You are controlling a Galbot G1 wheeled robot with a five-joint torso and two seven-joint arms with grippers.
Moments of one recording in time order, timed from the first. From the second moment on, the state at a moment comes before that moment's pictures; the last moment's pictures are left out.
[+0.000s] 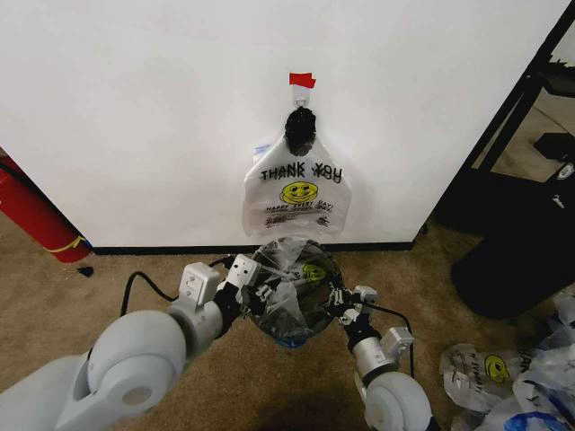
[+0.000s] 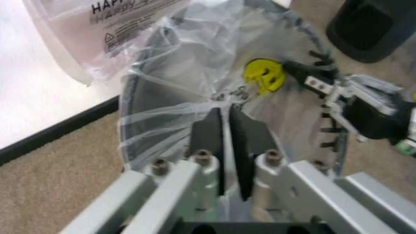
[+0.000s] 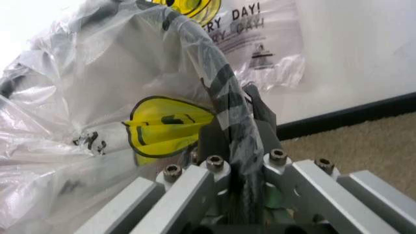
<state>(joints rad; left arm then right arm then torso) 0.73 -0.64 0.15 -2.42 -1.30 0.74 -0.69 -1.43 1.40 0.24 2.01 0.45 -0.05 0.14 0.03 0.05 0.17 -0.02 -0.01</state>
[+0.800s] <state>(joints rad) 0.32 -0.83 0.57 -2.08 -1.44 0.72 -0.81 -1.43 1.46 0.24 1.97 0.27 0.03 0.15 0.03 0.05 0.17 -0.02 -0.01</state>
